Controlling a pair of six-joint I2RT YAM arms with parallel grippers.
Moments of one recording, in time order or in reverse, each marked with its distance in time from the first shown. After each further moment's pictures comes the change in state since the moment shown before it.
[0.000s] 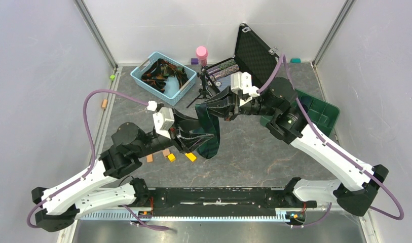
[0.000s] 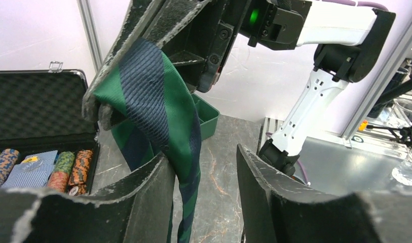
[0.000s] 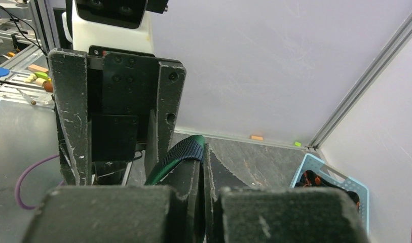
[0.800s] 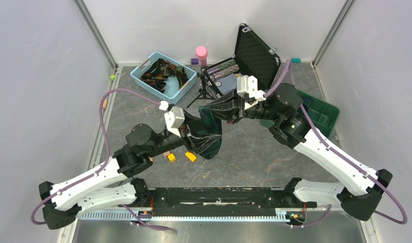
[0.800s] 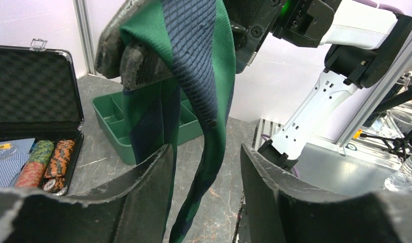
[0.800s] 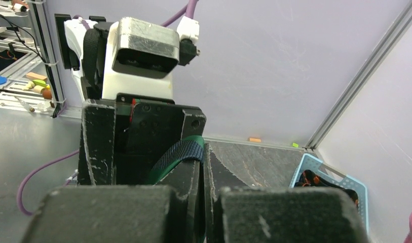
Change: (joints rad) left arm 0.000 0.044 -0.114 0.148 -0.019 -0.075; right arm 0.000 -0.058 -0.079 0.050 0.026 0.027
